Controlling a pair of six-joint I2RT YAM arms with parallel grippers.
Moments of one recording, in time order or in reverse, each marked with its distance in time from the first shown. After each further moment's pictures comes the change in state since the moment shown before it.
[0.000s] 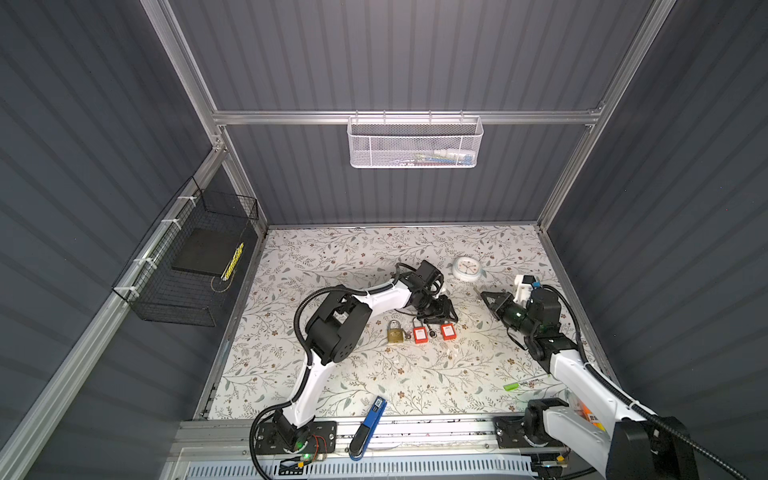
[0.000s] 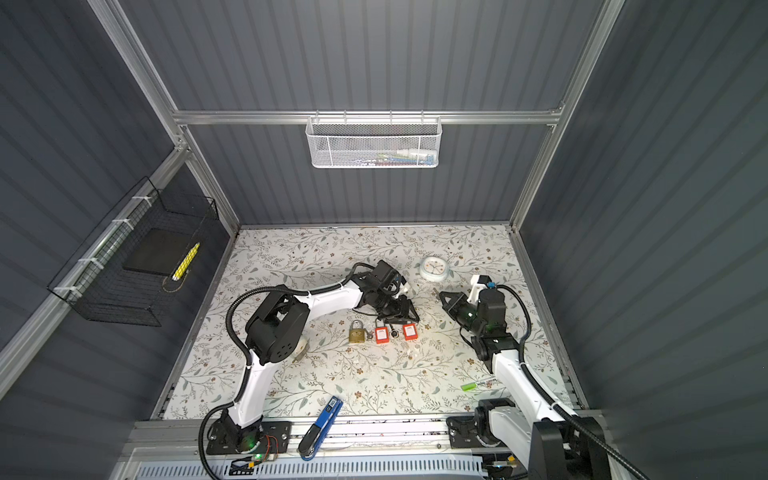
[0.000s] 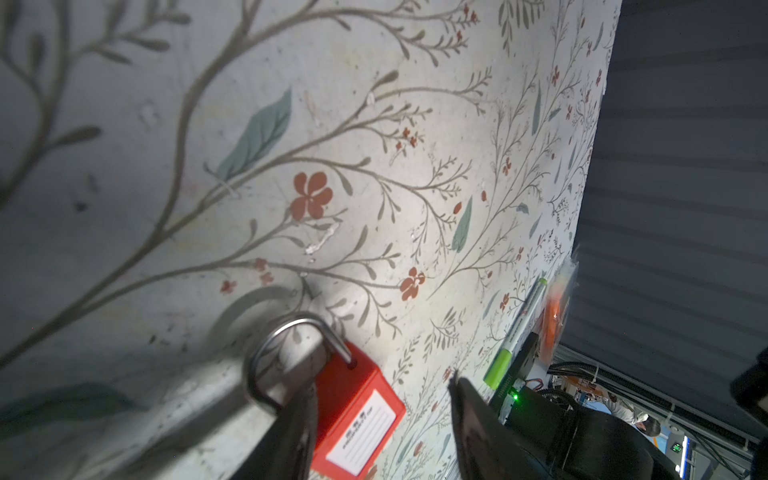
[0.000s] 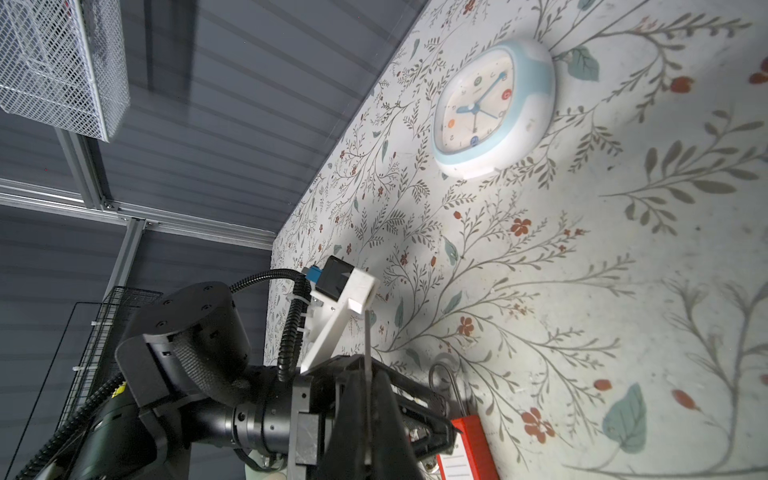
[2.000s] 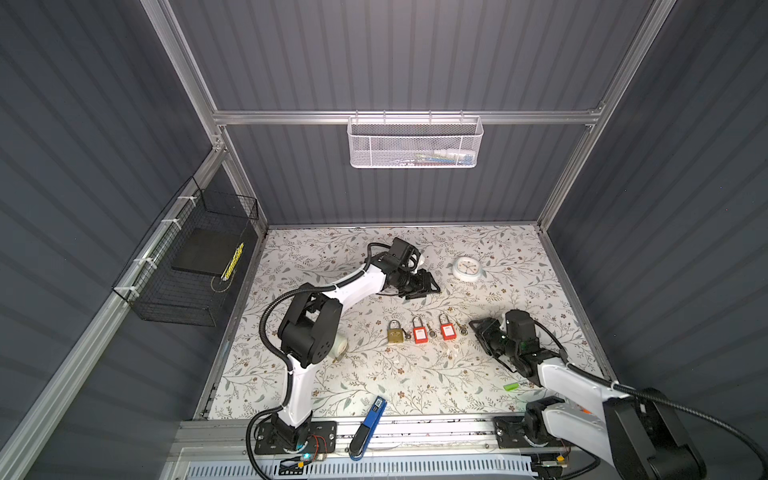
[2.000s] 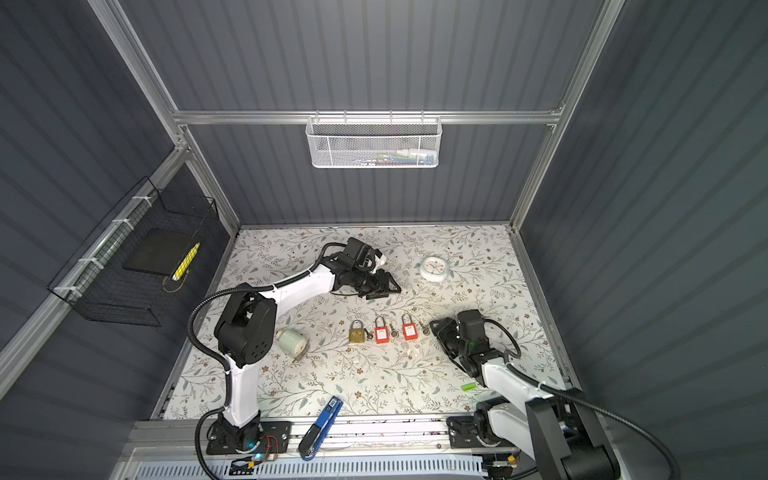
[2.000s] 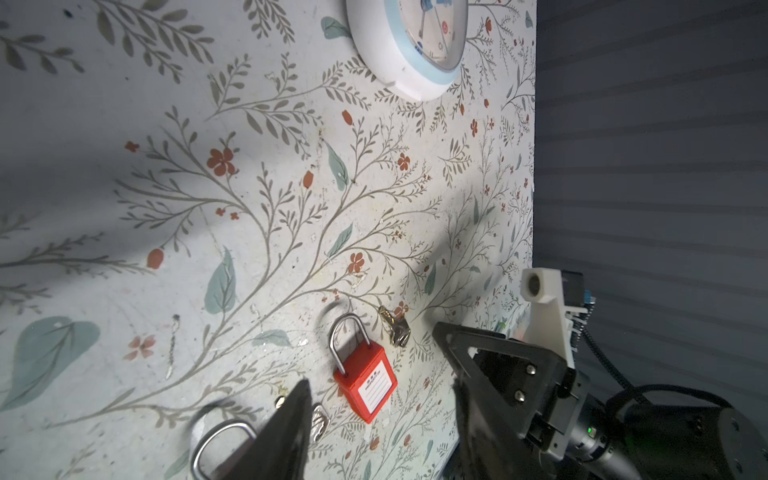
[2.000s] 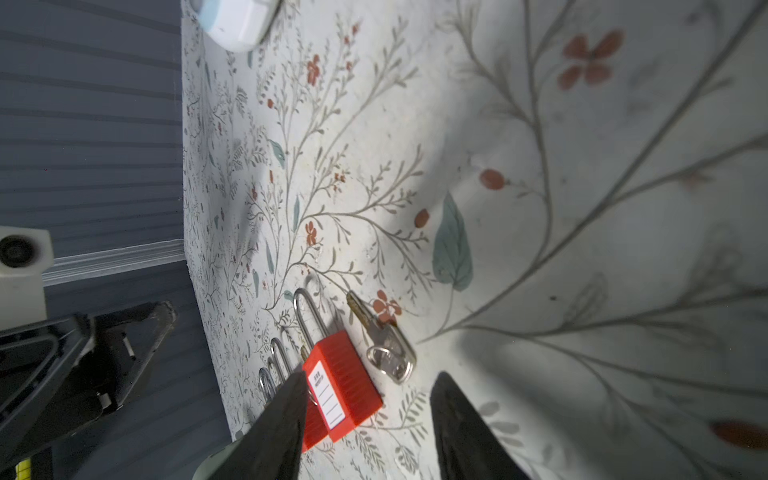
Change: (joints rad) left arm 0.167 -0.167 -0.035 -0.014 -0.031 0.033; right arm 0.164 0.048 -0.163 -0.062 0.208 0.225
